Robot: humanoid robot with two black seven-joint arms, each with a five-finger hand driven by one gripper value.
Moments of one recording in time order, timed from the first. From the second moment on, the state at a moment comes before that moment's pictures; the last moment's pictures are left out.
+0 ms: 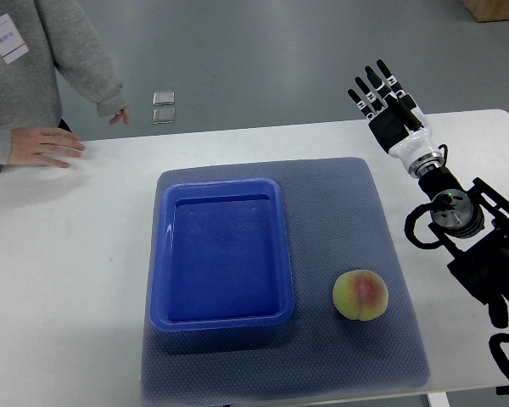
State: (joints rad) left arm -0.01 0.00 0.02 -0.29 0.00 -0.05 0.08; right arm 0.63 -0.11 1.11 0.73 -0.10 0.33 0.25
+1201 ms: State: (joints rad) left arm -0.03 0.00 0.03 -0.31 0.00 -0.05 0.08; right arm 1.69 -0.82 -0.34 1.30 -0.83 0.61 0.05
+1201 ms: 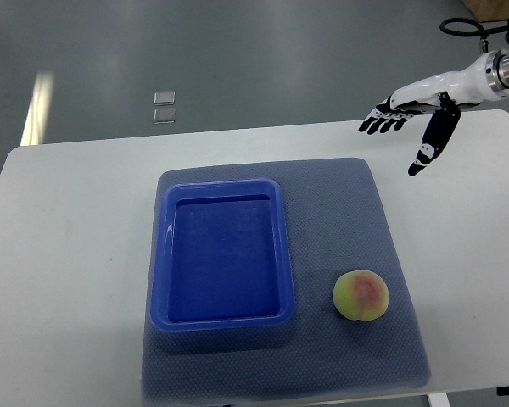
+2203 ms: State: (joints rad) left arm -0.03 0.00 0.03 -0.31 0.00 -0.05 0.08; right arm 1.31 -0.92 -0.24 1.58 -0.78 0.41 0.05
